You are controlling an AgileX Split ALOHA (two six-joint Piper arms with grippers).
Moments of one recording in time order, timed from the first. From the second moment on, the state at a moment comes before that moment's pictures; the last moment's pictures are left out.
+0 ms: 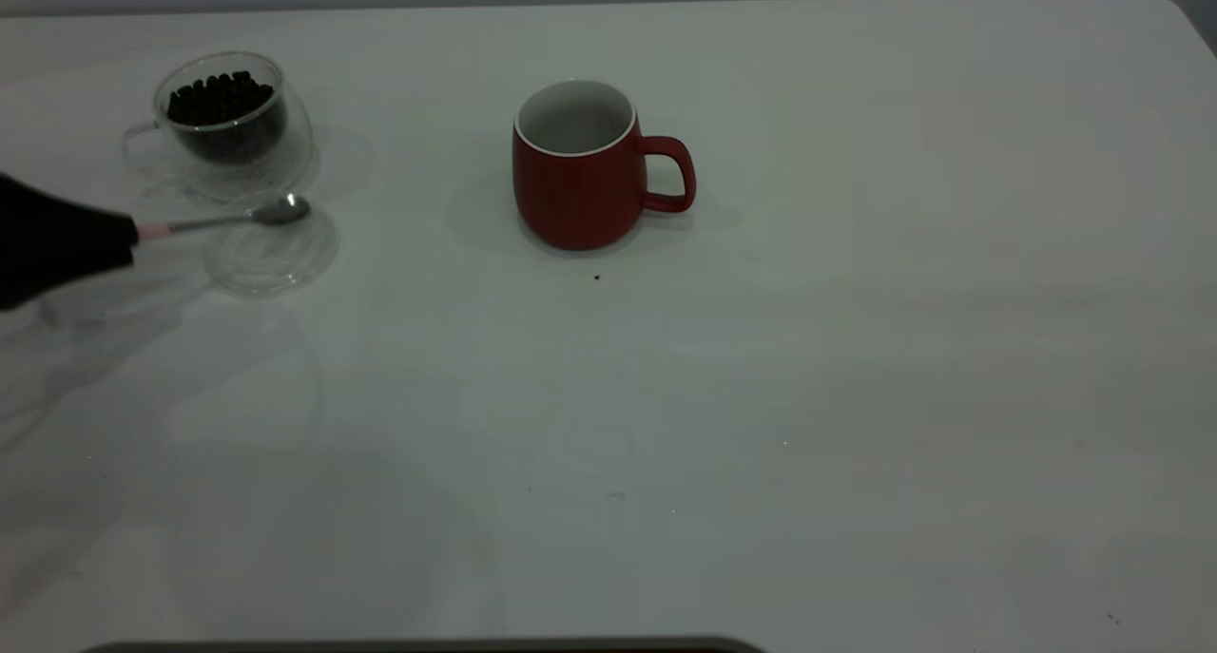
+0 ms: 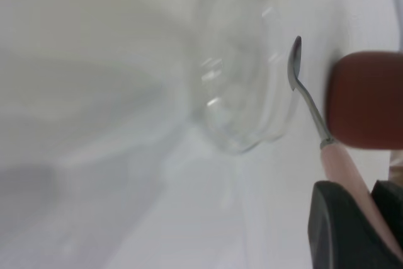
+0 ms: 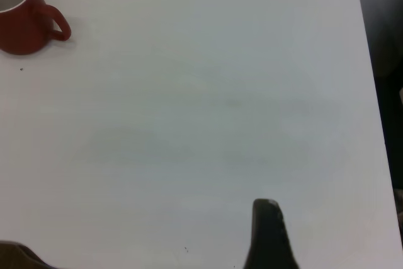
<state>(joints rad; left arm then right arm) 0.52 2.38 -0.91 -1.60 0.91 1.59 0.10 0.03 -0.47 -0.02 1.12 0.01</state>
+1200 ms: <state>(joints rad) 0.52 2.35 -1.46 -1.15 0.96 1.17 0.10 0.03 -0.47 -0.02 1.12 0.01</state>
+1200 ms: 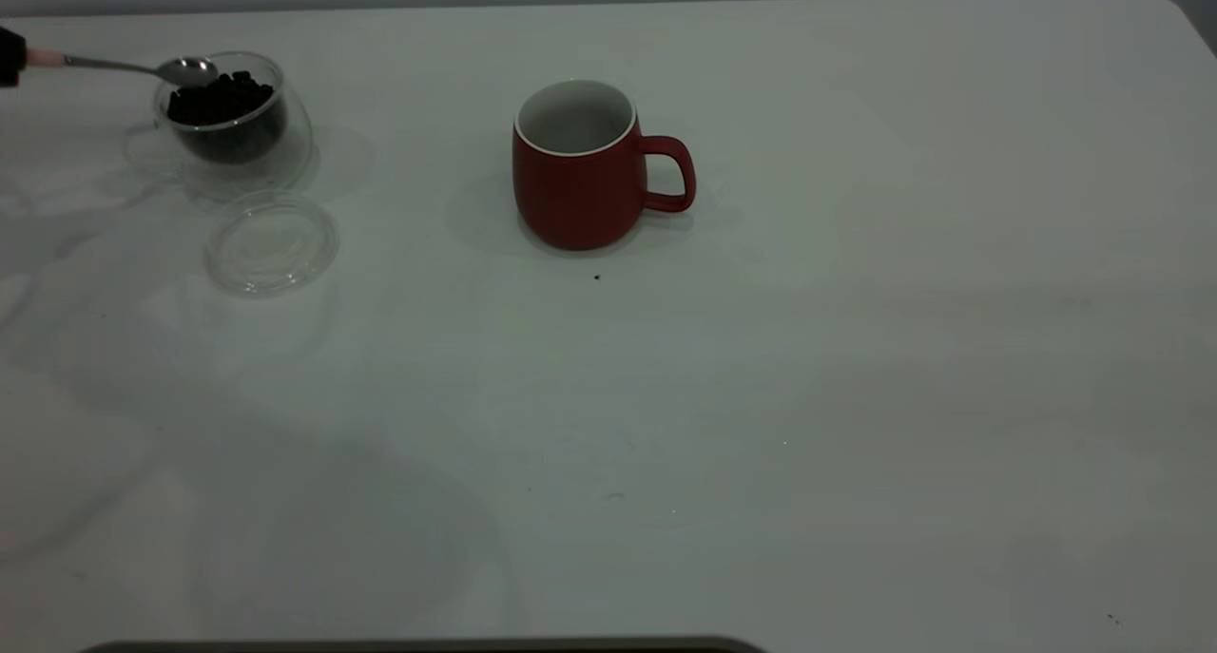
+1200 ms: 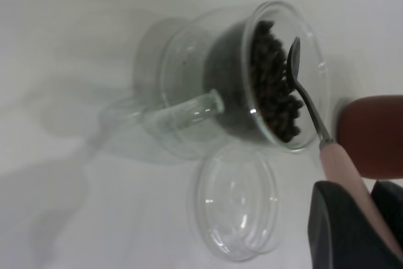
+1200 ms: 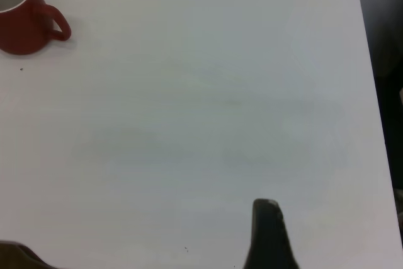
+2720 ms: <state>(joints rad) 0.46 2.40 -1.46 -1.13 0.89 1.15 0.10 0.03 -0.47 -0.02 1.12 0.01</state>
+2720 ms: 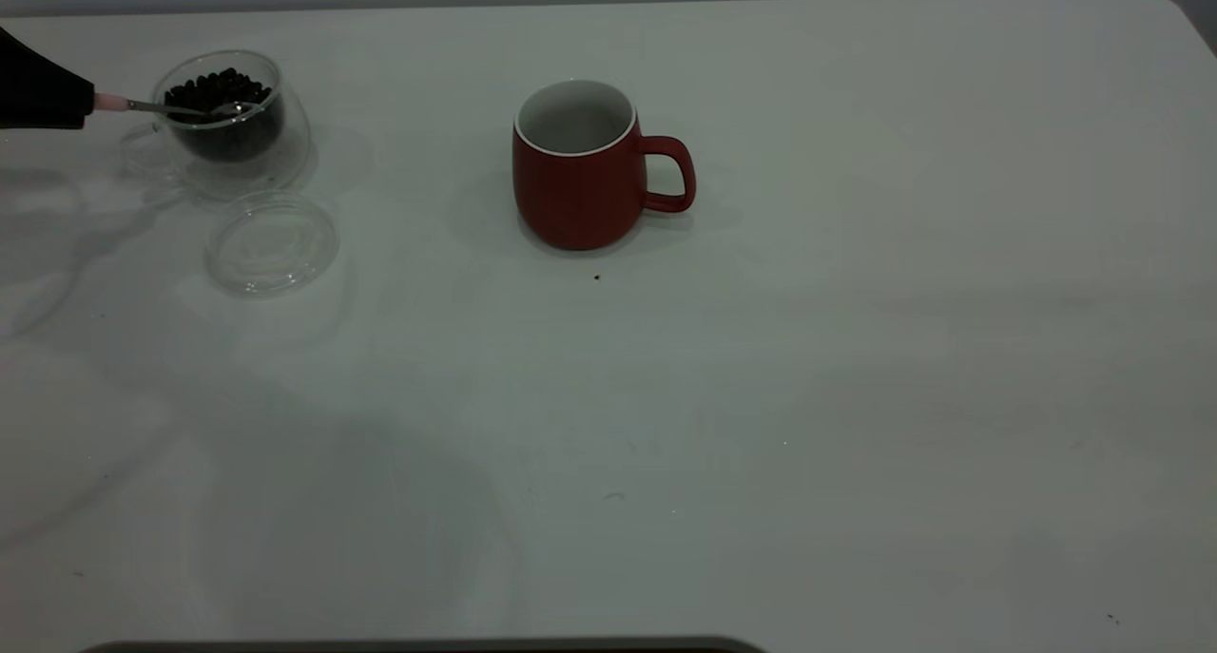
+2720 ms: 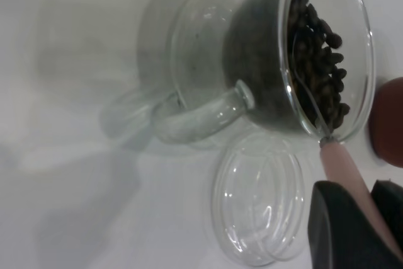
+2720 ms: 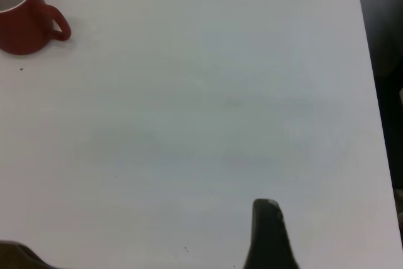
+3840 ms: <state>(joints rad) 0.51 2.40 -1.46 -1.20 0.98 1.01 0.10 0.03 -0.47 -0.02 1.12 0.01</state>
